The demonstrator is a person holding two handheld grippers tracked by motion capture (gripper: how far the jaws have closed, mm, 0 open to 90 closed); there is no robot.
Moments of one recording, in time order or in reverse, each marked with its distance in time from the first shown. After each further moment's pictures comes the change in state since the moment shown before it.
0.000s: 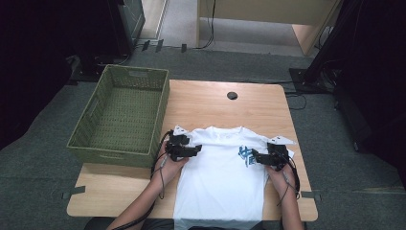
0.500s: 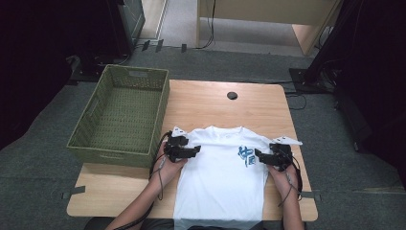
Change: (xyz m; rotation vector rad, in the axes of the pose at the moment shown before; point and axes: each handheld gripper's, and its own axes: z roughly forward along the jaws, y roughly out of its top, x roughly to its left) left arm 0.001 -0.003 -0.003 -0.004 0.004 0.006; right arm -0.006 0.000 -0.013 0.001 0.020 0.088
